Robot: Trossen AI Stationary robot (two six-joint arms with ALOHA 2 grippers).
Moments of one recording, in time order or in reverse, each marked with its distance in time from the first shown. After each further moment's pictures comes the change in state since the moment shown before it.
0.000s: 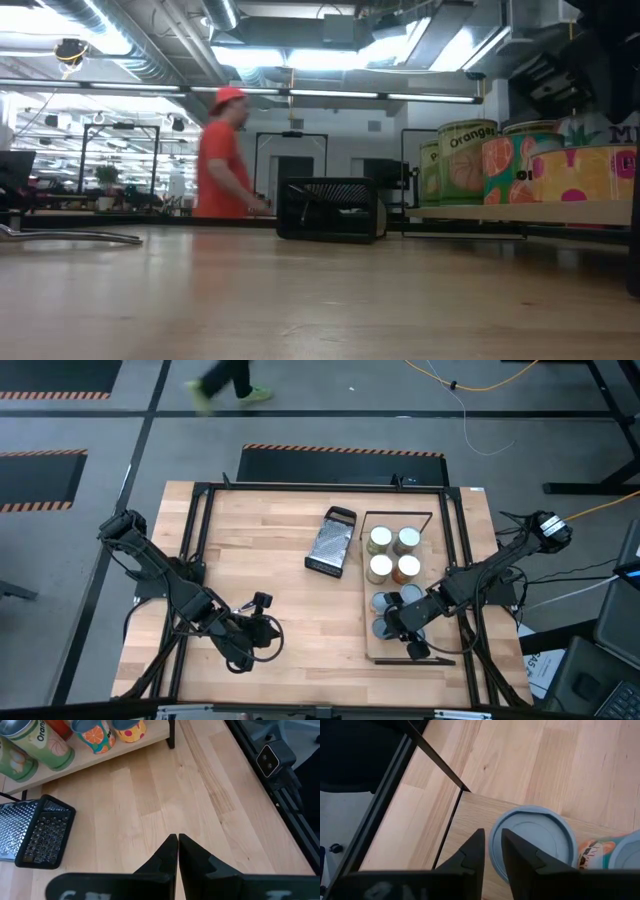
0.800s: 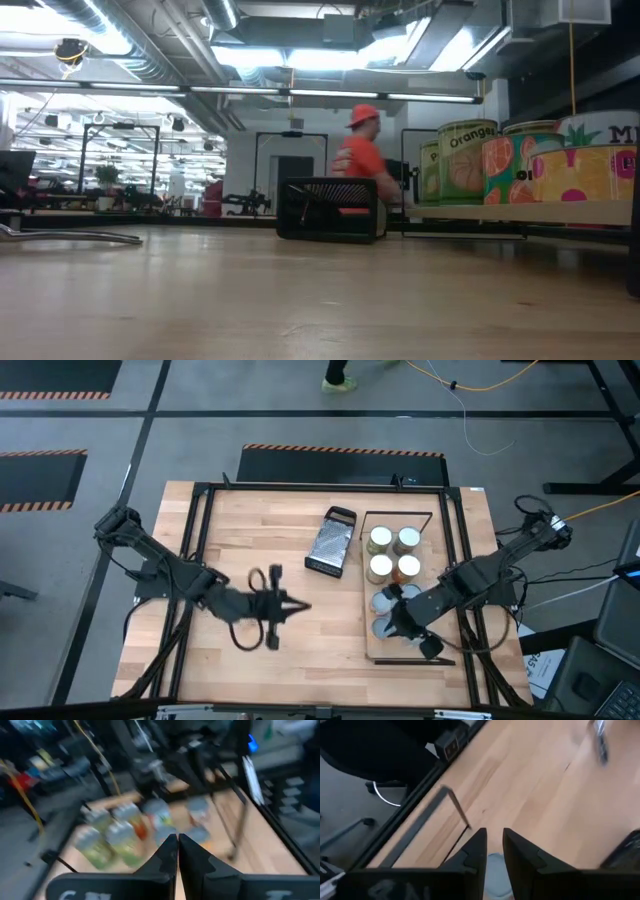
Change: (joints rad) left arm 0.143 -0.058 0.000 0.497 -0.156 0.322; right arm 0.000 0.000 0.429 -0.398 0.011 -0.278
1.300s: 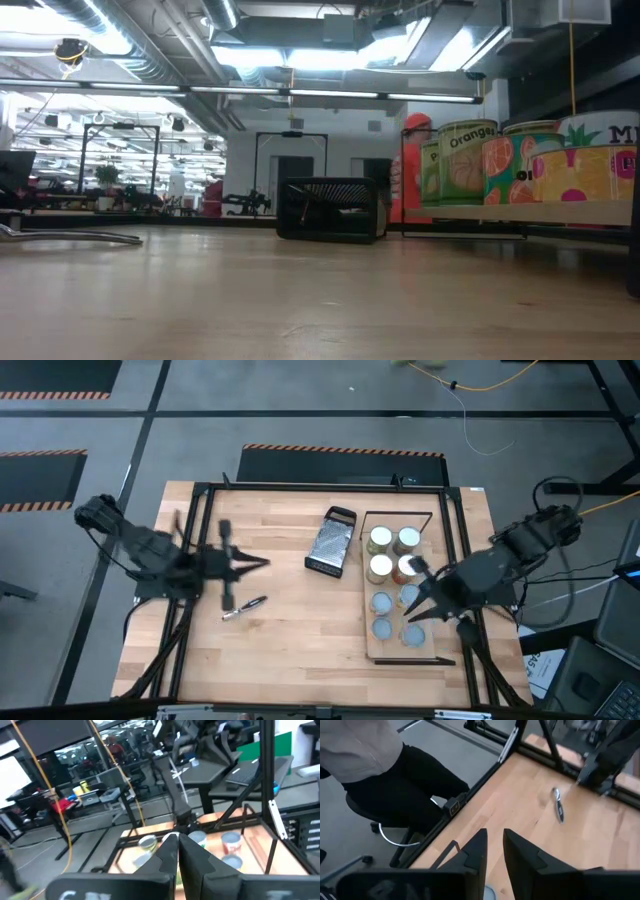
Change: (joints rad) left arm 0.002 -0.376 0.001 -0.127 -0.089 0.138; right arm 0.000 -0.035 0.470 -0.275 0.007 -0.070
